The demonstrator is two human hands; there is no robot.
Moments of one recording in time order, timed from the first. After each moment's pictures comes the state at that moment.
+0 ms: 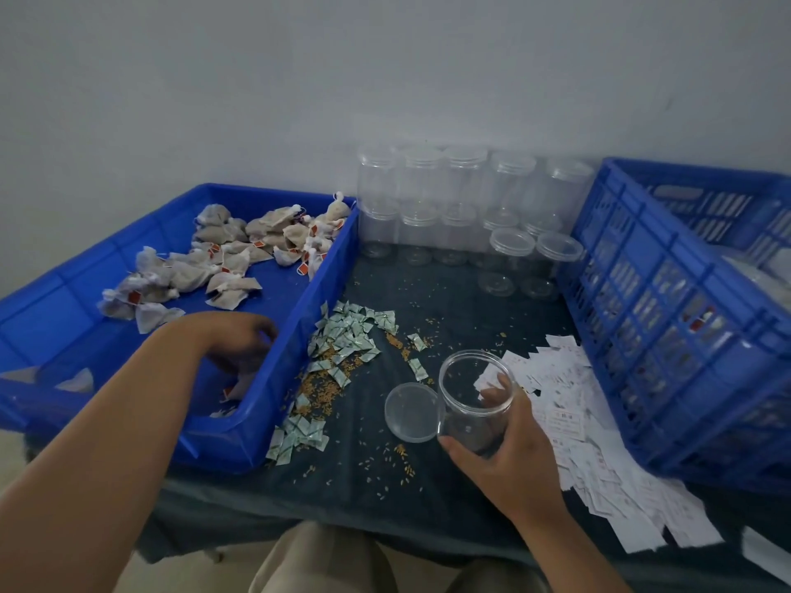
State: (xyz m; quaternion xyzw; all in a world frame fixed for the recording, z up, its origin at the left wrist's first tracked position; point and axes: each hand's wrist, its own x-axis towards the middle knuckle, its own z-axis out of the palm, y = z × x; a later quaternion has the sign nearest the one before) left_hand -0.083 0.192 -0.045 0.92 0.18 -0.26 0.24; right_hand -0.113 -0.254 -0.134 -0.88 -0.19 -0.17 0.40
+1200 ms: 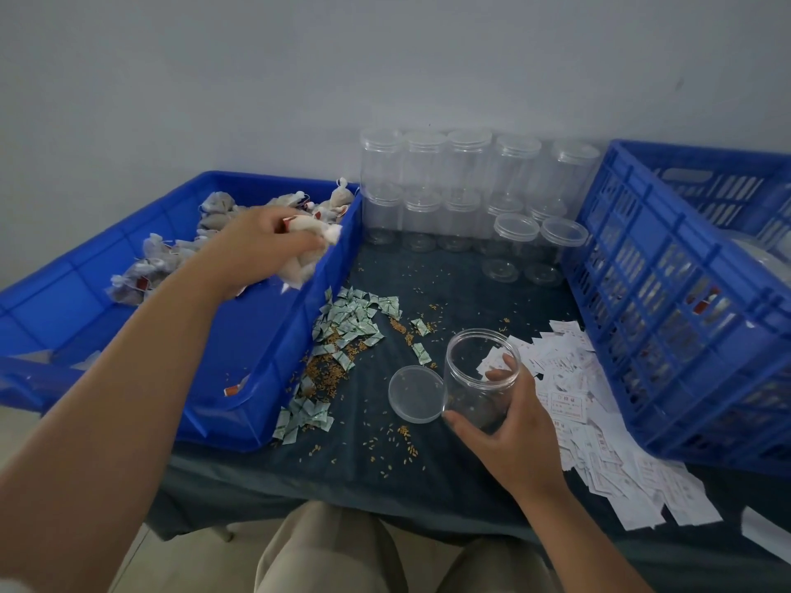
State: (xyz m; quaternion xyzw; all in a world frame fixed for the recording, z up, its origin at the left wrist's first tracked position) left_hand -0.104 0.112 0.049 0.89 0.05 0.15 0.42; right_hand -0.108 -0.255 -0.136 -0.87 -0.18 -0.16 0.43
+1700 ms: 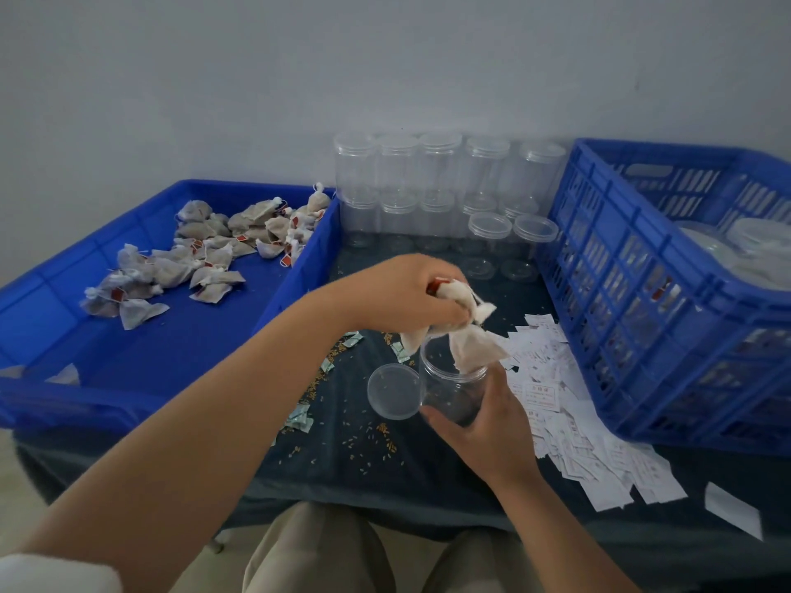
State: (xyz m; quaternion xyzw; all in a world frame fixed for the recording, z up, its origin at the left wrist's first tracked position) left_hand -0.086 -0.056 0.057 0.93 -0.18 -0.05 0.32; right_hand -0.108 -0.255 -0.137 -0.88 -0.18 -0.17 0.41
